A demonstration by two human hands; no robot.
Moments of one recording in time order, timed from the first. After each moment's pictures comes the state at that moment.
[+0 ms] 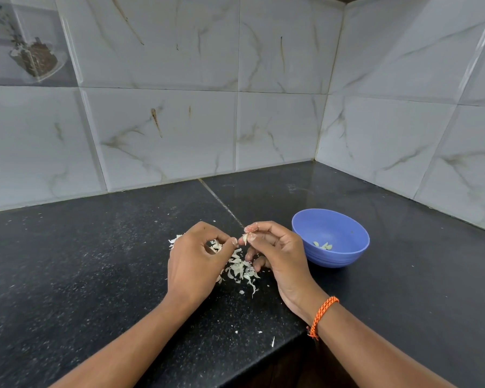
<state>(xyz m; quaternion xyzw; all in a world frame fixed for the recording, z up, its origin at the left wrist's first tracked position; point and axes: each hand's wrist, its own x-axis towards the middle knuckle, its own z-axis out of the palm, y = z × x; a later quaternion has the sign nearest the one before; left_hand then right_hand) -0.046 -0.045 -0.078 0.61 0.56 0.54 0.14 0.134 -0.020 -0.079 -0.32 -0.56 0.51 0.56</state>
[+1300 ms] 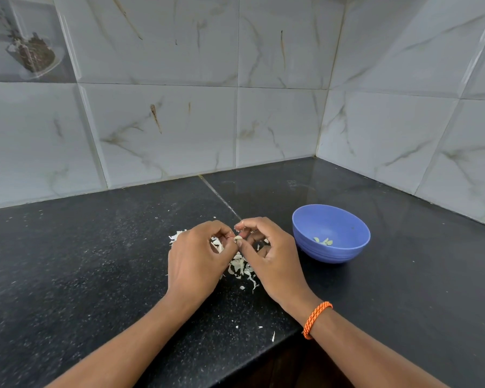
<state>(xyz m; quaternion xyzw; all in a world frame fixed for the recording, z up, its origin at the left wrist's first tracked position) -0.040 -0.055 -0.067 0.64 0.58 0.50 0.05 0.122 -0.031 -0.078 -0.37 -0.71 0.26 0.54</state>
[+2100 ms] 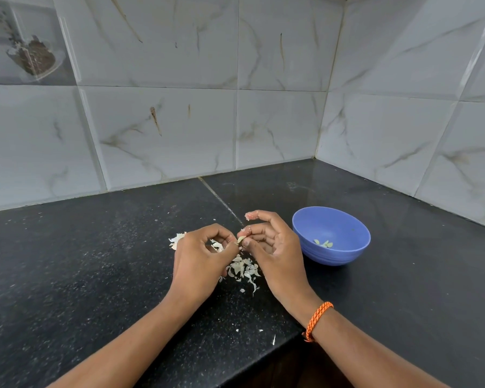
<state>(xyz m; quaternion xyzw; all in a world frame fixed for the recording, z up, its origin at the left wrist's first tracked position) -0.040 -0.053 -0.070 0.60 0.53 0.55 0.23 0.124 -0.029 -0.076 -0.33 -0.64 0.38 0.59</state>
